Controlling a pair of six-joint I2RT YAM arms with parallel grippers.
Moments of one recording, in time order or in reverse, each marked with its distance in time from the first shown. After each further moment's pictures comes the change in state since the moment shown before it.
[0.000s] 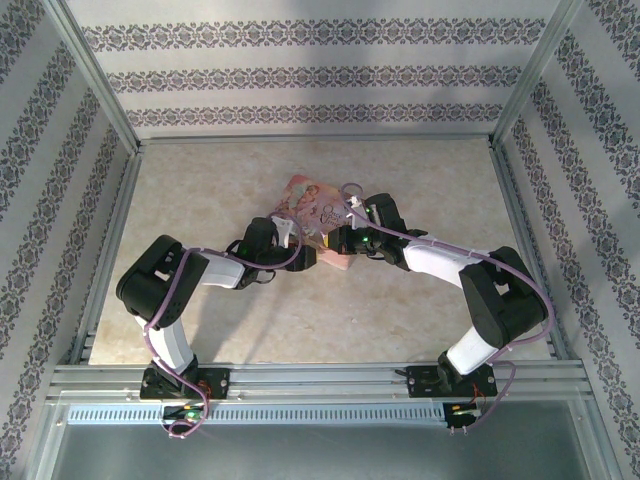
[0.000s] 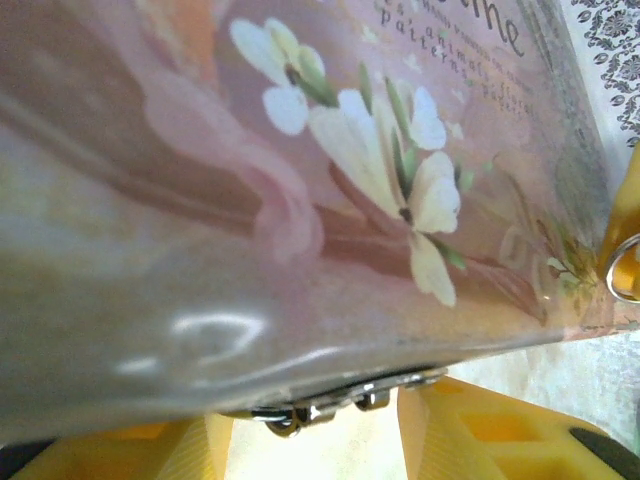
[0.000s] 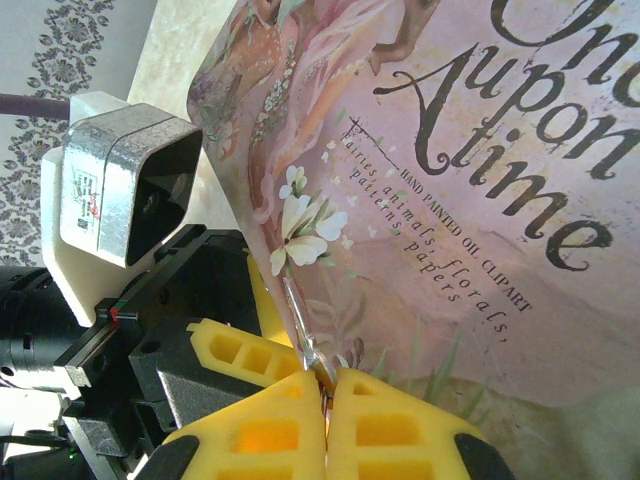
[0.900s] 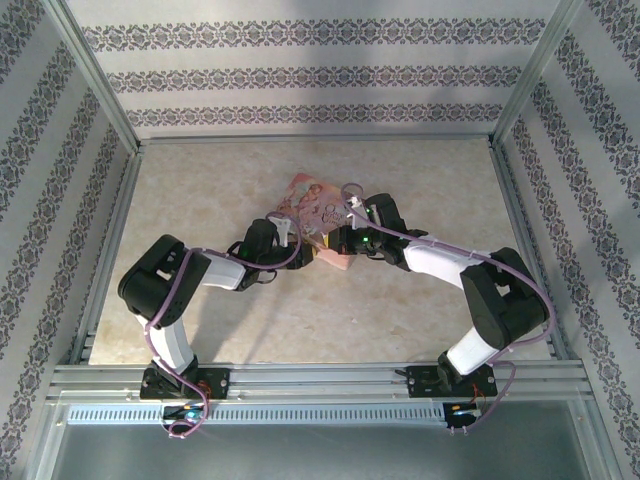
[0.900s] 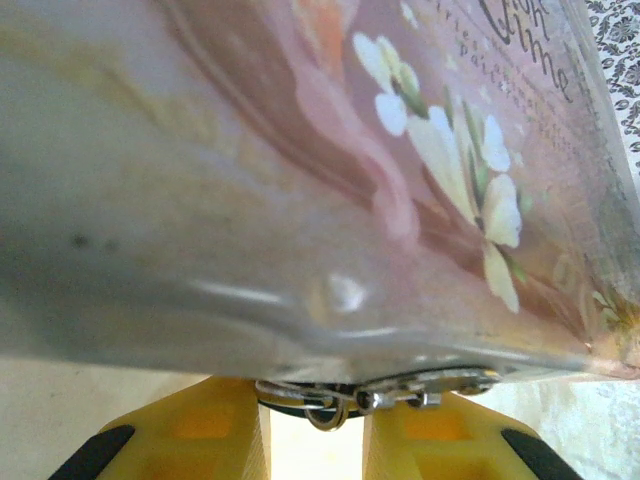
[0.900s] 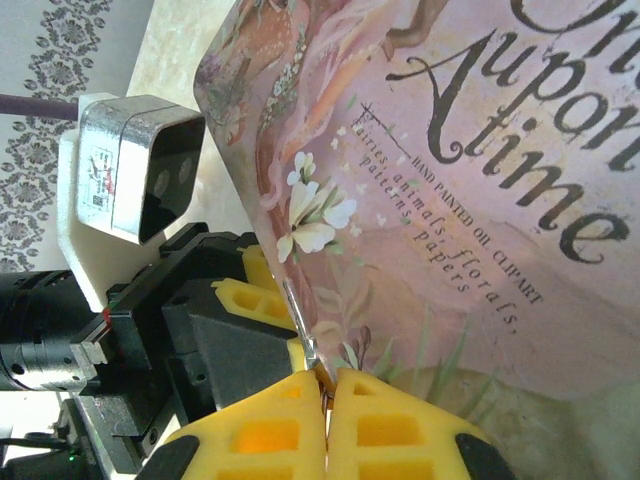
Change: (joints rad) left arm -0.011 0.003 -0.014 0.042 -0.080 -0.076; right arm 0.005 -0.016 0.000 -0.018 0.010 0.009
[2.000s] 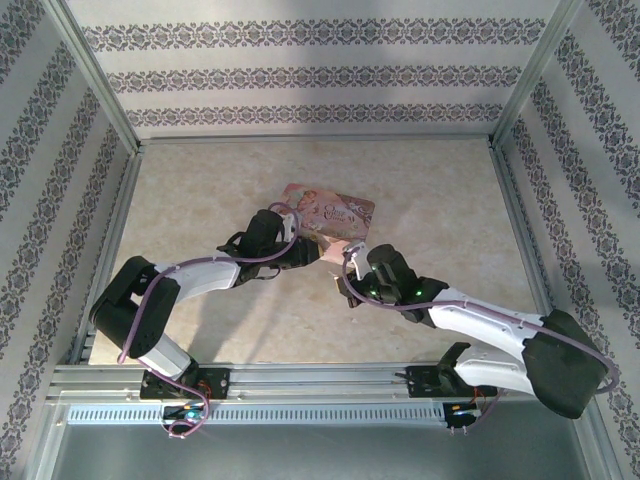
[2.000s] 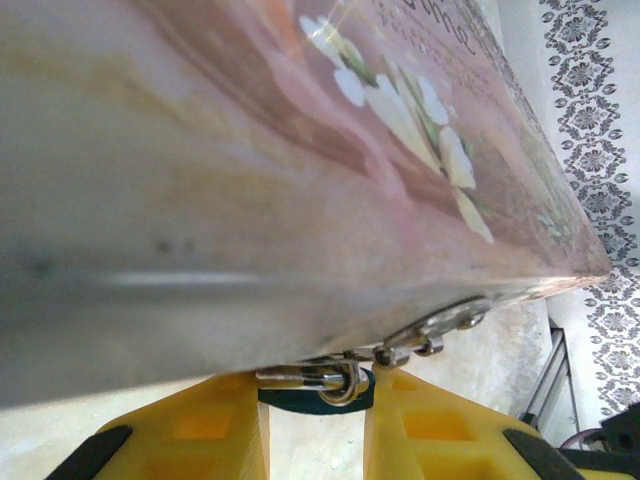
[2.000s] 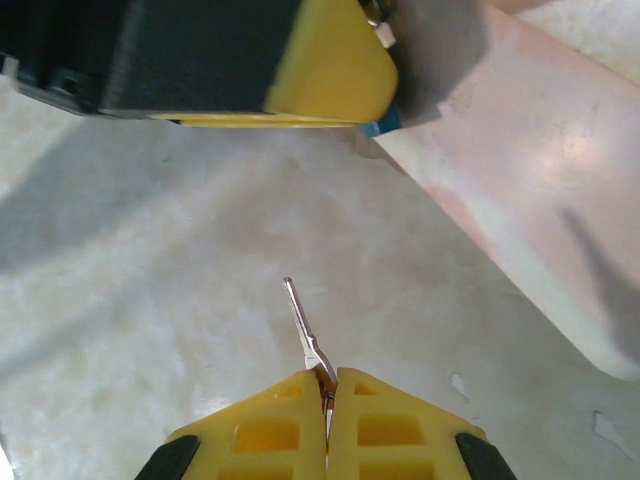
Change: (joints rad) left arm -0.066 -0.212 0.101 -0.372 0.024 -0.160; right arm 0.265 -0.433 -0.343 -0.065 0.368 -0.262
